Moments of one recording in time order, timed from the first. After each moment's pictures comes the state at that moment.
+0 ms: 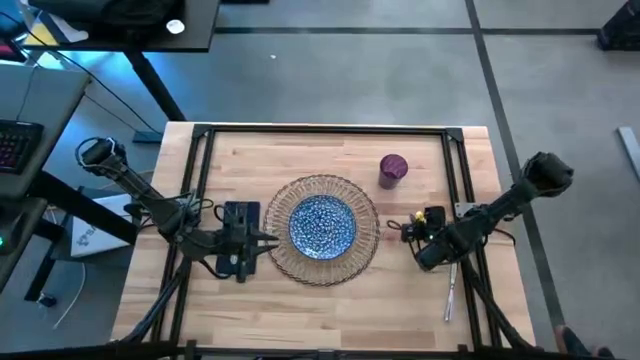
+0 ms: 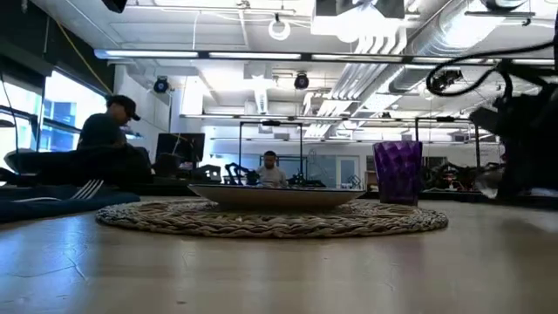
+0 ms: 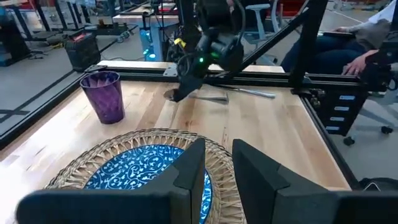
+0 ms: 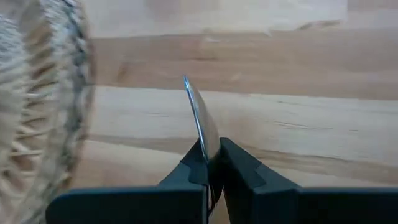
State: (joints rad) left arm -0.67 1.06 0.69 0.05 -0.74 -0.23; right arm 0.59 1.29 0.42 -0.73 0.59 2.10
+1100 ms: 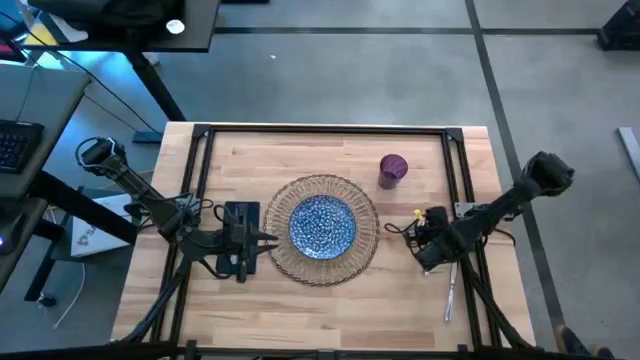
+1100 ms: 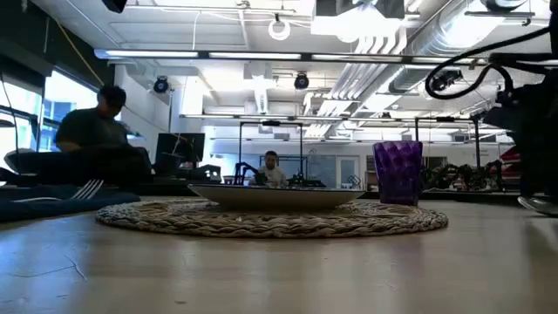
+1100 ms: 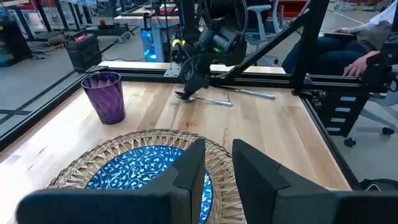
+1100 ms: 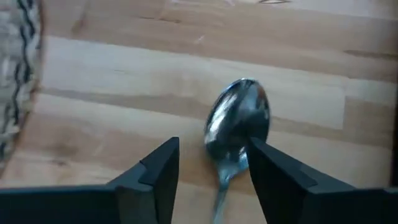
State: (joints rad) left arm -0.67 1.06 0.69 0.05 -0.75 -0.23; right arm 0.58 1.29 0.58 -1.00 0.39 2.03
